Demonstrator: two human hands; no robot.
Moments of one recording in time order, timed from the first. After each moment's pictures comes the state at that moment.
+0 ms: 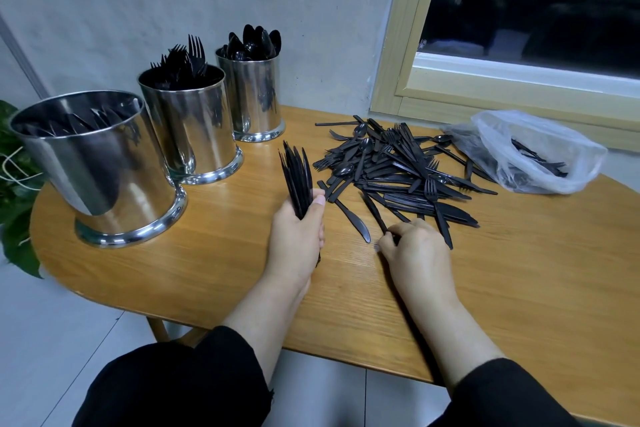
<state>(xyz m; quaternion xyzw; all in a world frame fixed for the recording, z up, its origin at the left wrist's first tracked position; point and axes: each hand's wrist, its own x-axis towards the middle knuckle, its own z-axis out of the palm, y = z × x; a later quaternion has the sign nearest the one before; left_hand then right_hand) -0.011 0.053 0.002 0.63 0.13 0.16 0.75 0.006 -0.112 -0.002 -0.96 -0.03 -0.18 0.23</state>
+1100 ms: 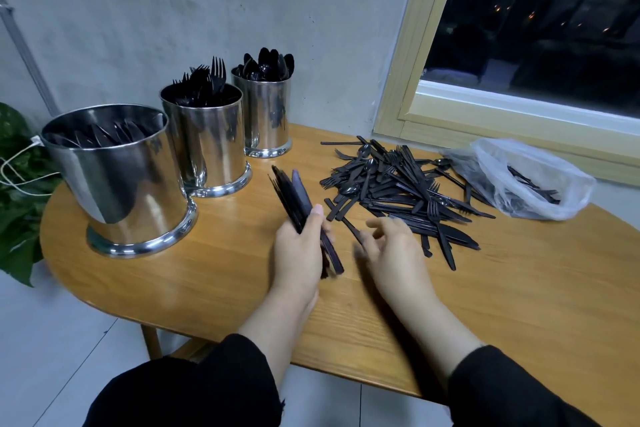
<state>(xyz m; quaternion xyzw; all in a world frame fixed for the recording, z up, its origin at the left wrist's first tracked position) -0.010 0.058 0.007 0.55 0.17 0.18 0.80 0.017 -0.077 0.003 -0.93 -0.09 -0.14 0.32</state>
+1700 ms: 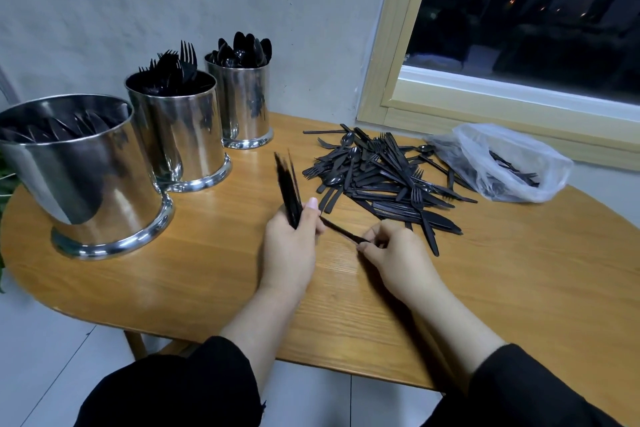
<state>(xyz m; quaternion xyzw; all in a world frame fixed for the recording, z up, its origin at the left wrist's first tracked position) -0.015 0.053 0.006 0.68 0.13 0.20 0.70 0.006 -0.109 0.021 -0.94 -0.03 0.00 0.34</state>
